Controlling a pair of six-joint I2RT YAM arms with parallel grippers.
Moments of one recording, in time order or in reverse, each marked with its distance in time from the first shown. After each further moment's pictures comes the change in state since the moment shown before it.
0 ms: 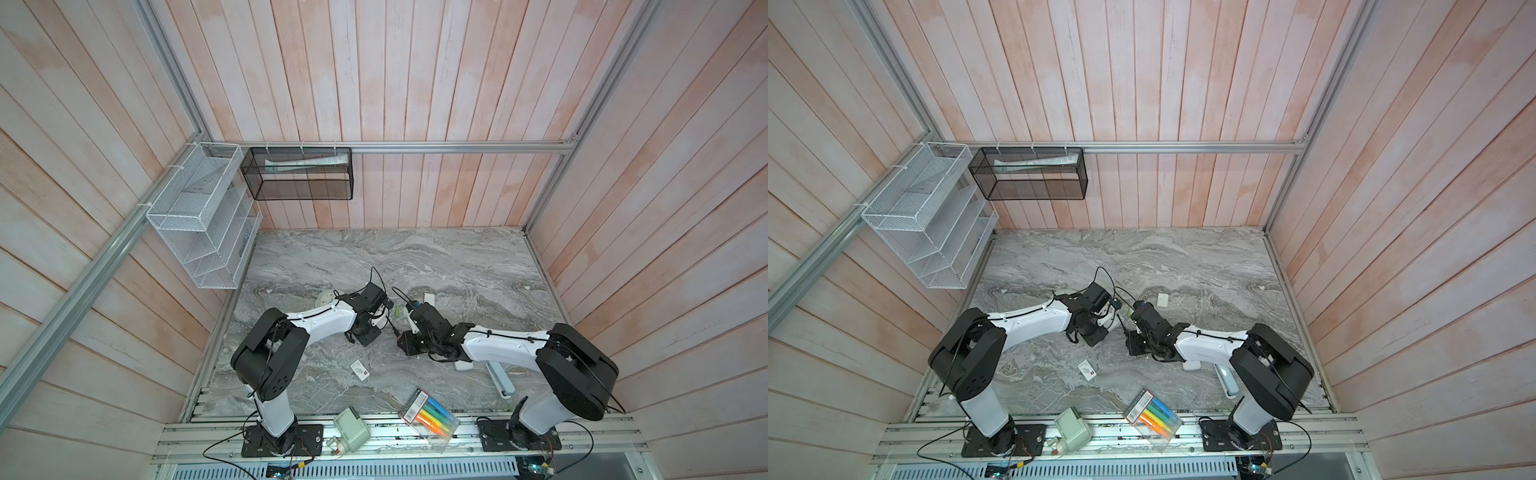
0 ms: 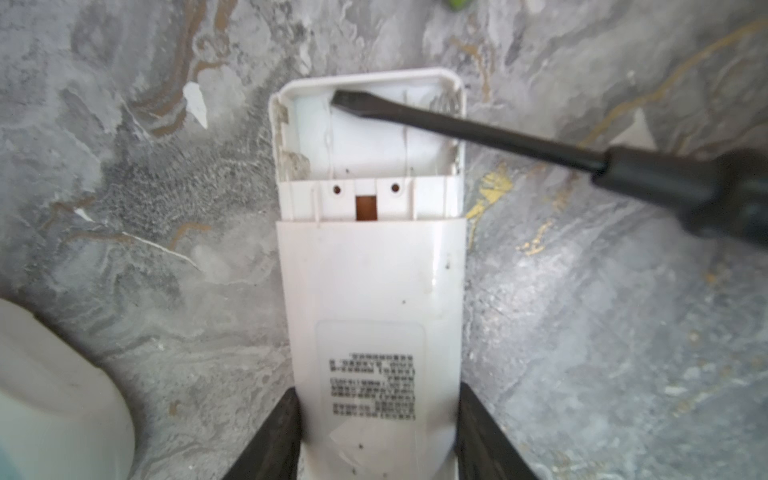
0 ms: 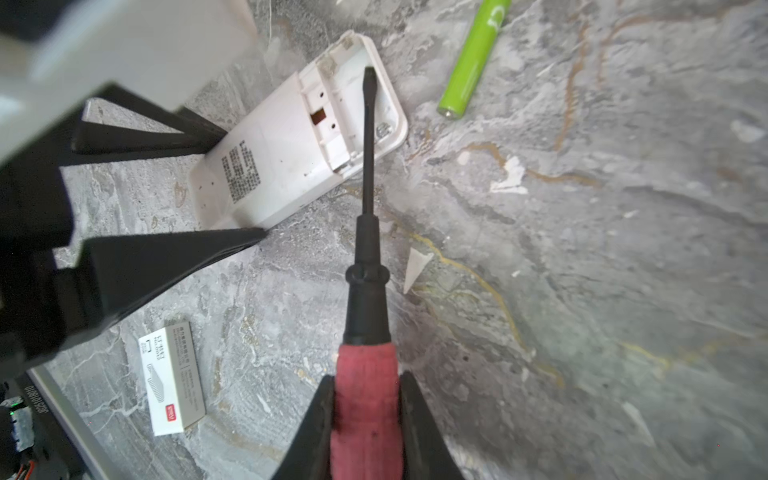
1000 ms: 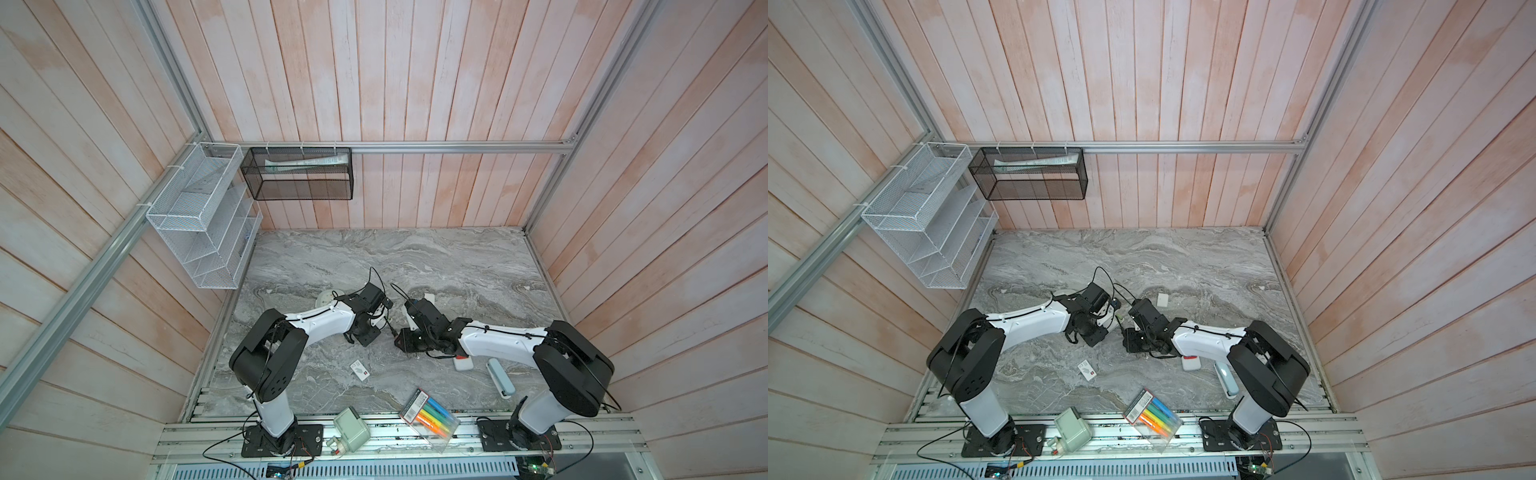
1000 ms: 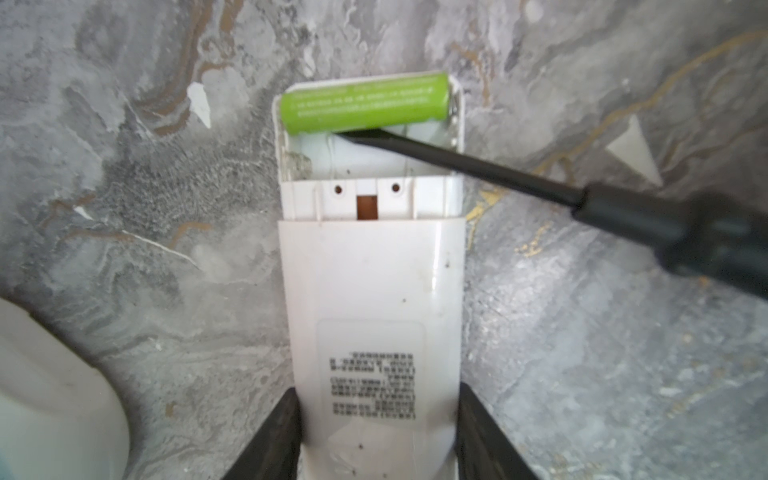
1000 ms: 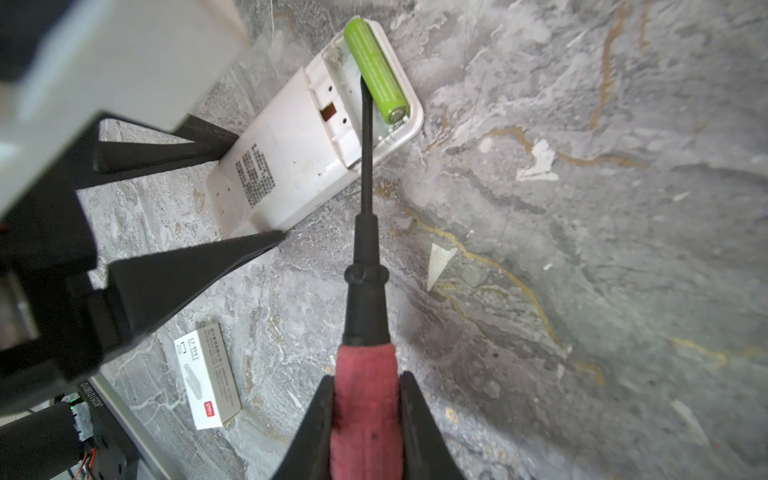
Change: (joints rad) left arm 0.002 -0.009 -0.016 0.021 0.015 -0.012; right arm 0.000 0.051 0.071 -0.056 -0.061 0.076
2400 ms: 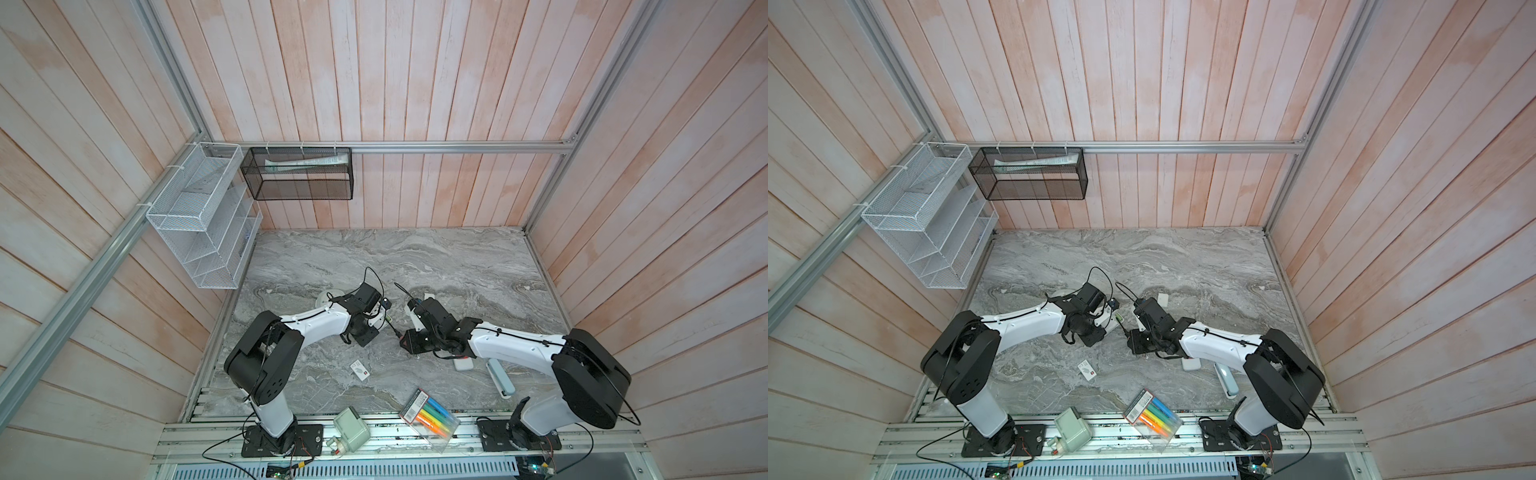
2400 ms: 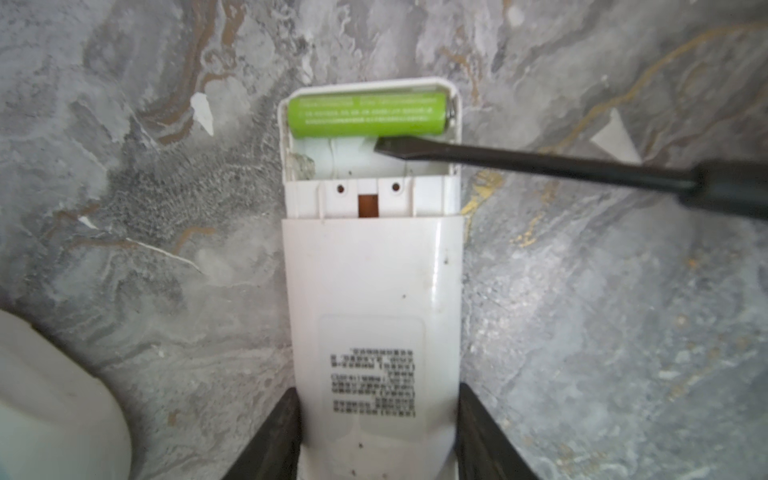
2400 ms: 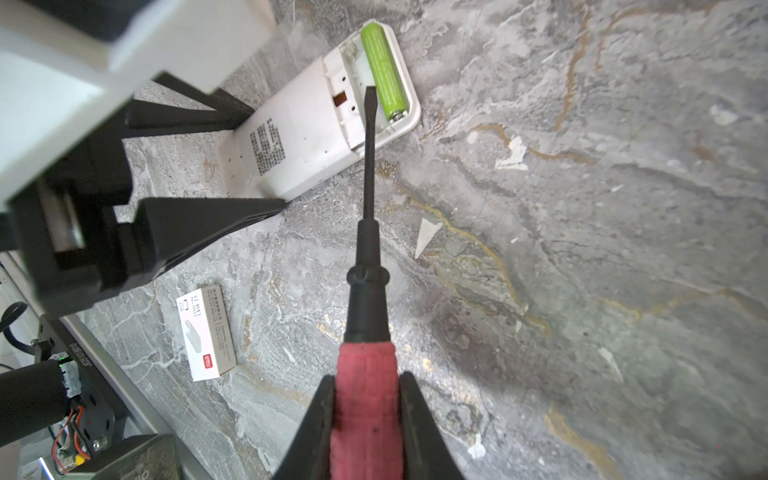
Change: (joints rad) left arm 0.022 -0.026 -0.036 0.042 0.034 0.041; right arm -0.014 -0.085 -0.006 -0.097 -0.008 -0.091
